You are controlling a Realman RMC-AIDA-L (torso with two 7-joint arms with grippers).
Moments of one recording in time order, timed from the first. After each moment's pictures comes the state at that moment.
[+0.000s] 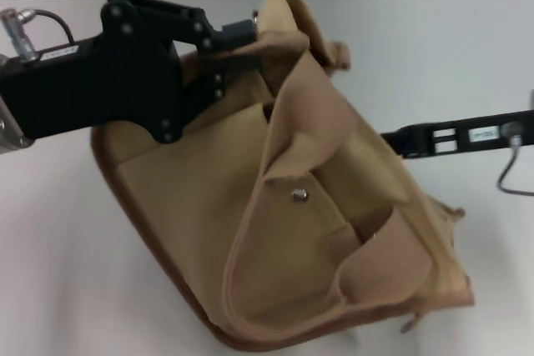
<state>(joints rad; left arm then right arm) -0.37 -2.07 1.11 0.93 1.29 1.80 -0.14 0.51 2.07 -0.93 -0.89 -1.89 -1.73 2.29</state>
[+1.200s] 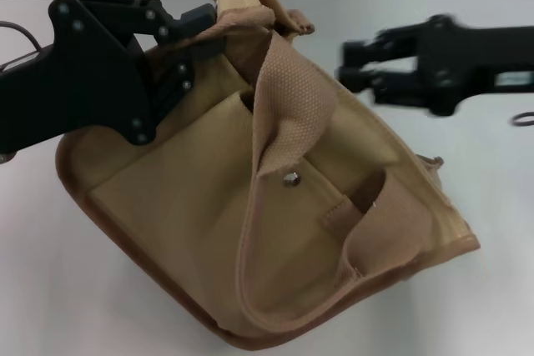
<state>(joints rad) -0.36 -2.07 1.08 0.79 1.20 1.88 -0.12 0.47 2.09 -0.97 -1.16 -1.72 -1.72 1.81</state>
